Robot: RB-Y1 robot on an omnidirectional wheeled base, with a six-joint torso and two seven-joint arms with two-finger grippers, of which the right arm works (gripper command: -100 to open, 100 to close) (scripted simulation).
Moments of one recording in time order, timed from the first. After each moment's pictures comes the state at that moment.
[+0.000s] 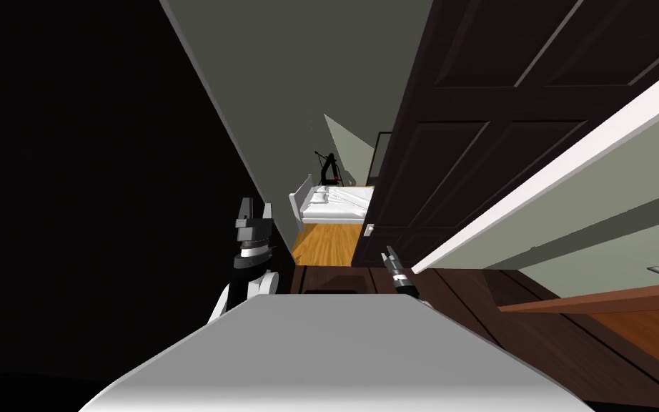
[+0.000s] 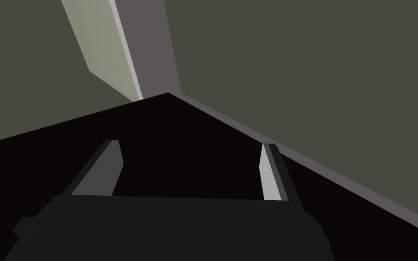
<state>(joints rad) 0.15 -0.26 -0.19 -0.86 0.22 -0.91 -0.41</state>
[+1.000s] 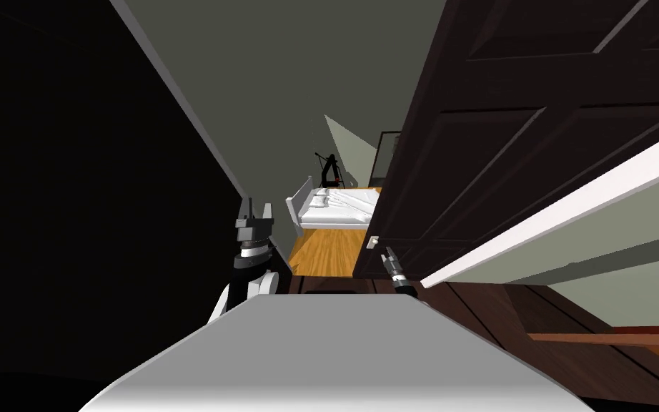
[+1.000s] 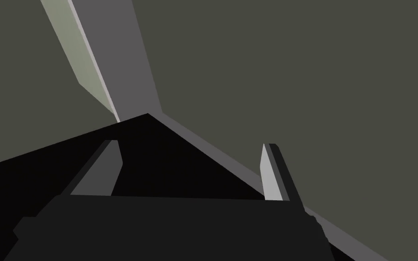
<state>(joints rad) 0.11 -0.26 -0.20 -0.77 0.22 -0.92 -0.40</state>
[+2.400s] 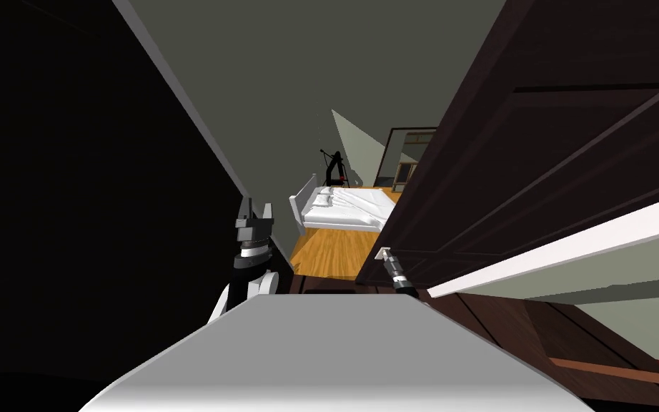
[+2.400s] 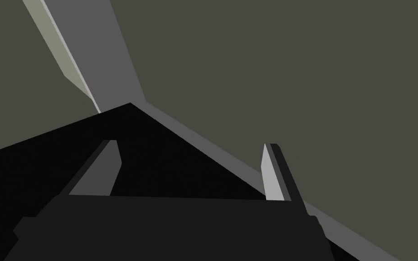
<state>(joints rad) 0.11 -0.27 -0.19 -0.77 0.23 -0.94 -0.42</state>
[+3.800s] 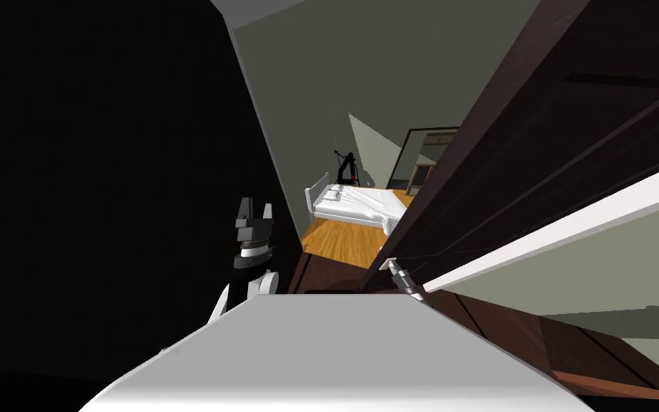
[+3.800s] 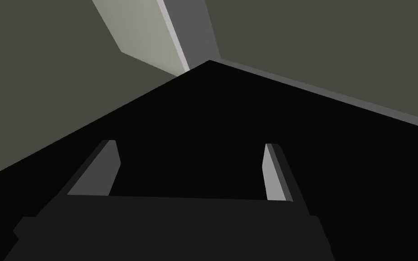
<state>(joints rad) 0.21 -0.36 -0.16 -0.70 0.31 -1.16 -0.53</state>
